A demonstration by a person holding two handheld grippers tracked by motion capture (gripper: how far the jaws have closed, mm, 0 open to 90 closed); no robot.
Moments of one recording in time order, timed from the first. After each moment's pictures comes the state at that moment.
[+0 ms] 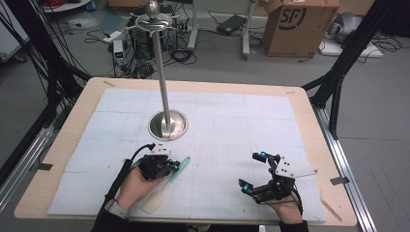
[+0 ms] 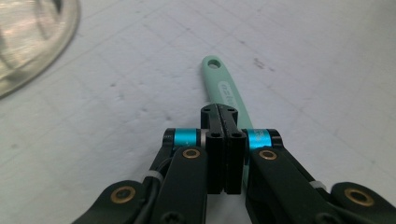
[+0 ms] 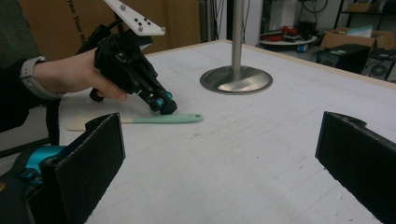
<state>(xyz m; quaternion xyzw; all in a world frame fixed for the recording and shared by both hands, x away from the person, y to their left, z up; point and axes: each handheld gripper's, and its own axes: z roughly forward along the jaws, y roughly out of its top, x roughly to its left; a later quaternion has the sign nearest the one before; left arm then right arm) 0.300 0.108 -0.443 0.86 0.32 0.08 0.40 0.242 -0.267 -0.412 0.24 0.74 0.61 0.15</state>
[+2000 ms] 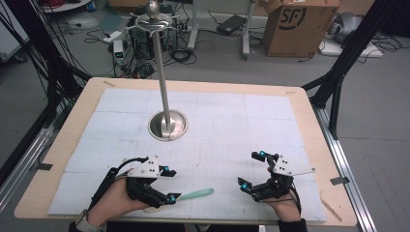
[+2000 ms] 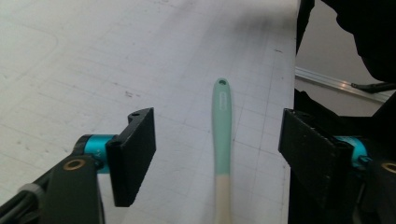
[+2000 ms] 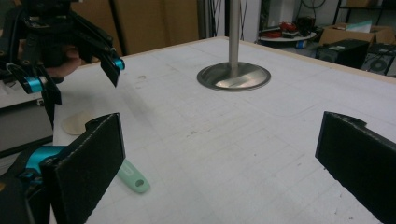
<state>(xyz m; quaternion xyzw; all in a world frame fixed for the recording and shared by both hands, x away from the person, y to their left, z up) 0.244 0.135 -0.397 0.86 0.14 0.05 0.48 0.247 -0.266 -0.416 0.25 0.74 0.60 0.15</state>
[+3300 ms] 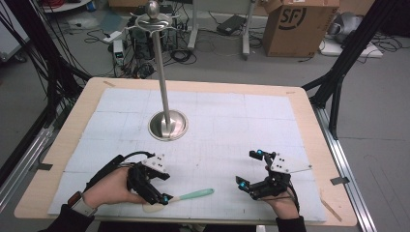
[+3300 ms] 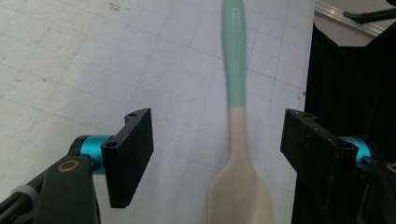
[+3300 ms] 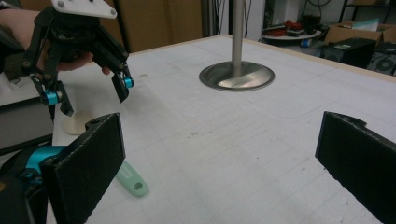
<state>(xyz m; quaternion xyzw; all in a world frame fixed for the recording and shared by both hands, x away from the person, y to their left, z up) 0.272 0.125 -0.406 0.94 0.14 -0.04 0.32 0.253 -0.261 -0.416 0.24 0.75 0.60 0.14</state>
